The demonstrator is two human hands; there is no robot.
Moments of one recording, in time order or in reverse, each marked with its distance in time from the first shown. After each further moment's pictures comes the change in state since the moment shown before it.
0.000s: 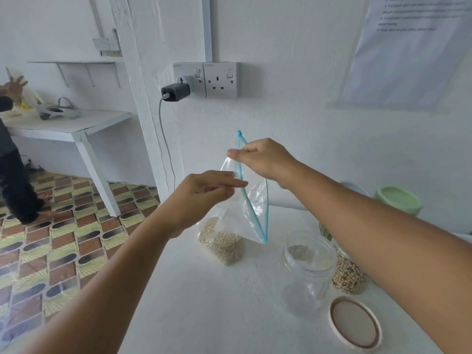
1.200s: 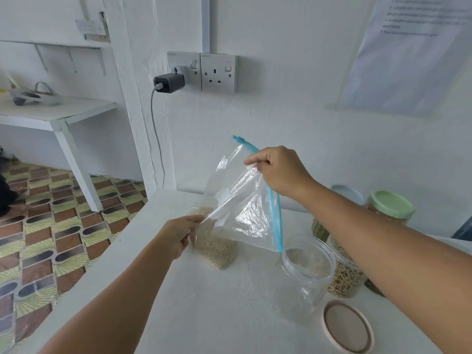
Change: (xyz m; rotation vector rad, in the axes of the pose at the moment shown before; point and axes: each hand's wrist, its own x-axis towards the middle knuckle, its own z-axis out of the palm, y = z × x) left_hand 0.028 -0.170 0.015 -0.538 0.416 -0.852; right_hand 0.002 0.047 -0.002 -0.168 0.131 -0.190
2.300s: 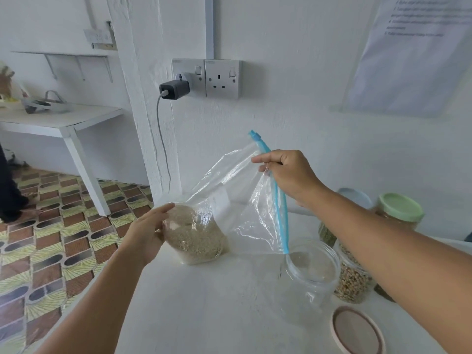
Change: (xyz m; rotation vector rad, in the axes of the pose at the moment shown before) left_hand -0.013 0.021 -0.062 -0.289 -0.039 0.272; right_hand -0.002 0.007 0.001 0.360 0.062 0.142
